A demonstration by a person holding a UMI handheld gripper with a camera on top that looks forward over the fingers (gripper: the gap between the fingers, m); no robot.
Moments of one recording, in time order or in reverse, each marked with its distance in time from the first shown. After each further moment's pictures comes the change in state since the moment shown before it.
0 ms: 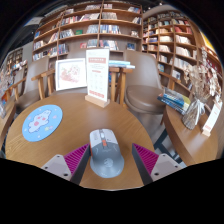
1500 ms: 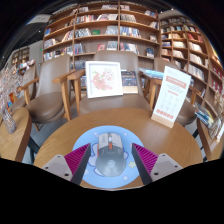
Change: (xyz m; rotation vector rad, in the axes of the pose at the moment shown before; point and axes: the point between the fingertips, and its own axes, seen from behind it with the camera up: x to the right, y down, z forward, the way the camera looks) arm -0.265 -0.077 0.026 0.019 -0.084 -0.021
